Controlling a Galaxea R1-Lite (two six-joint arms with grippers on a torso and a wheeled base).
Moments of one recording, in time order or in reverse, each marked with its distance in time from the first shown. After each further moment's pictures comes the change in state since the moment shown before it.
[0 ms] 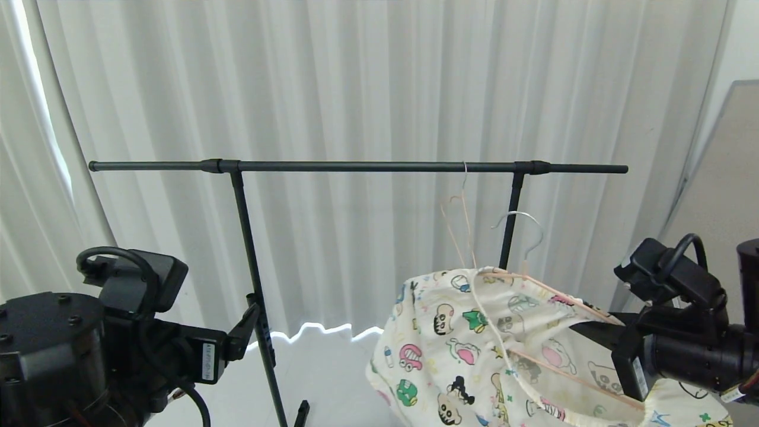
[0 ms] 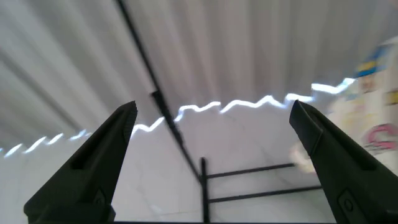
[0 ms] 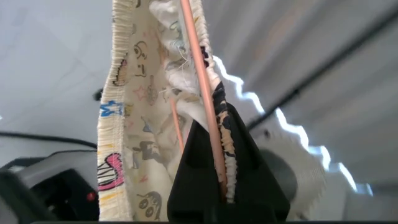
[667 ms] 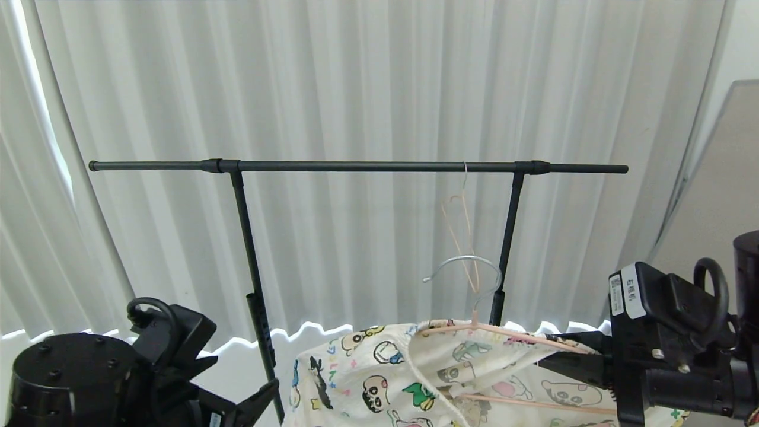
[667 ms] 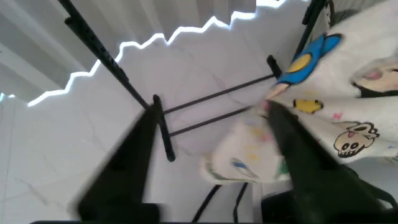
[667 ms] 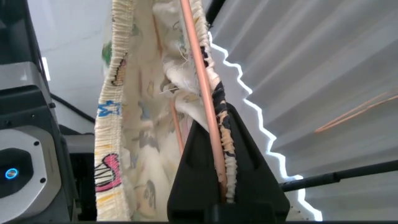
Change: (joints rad) left arm 0.008 -0.028 0.059 0.208 -0.370 -0.130; right arm 0.124 0.011 -0.047 -0.026 0.364 -0.224
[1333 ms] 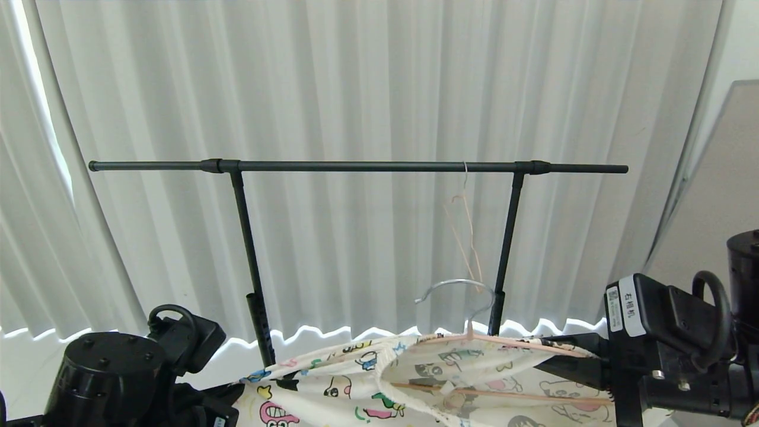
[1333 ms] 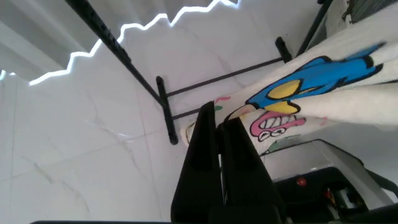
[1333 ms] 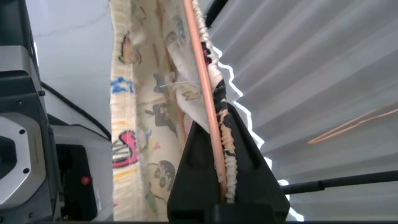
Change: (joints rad) left arm 0.071 0.073 0.002 0.074 -0.031 -0.010; right arm 0.001 0.008 -0.003 0.003 0.021 -0.101
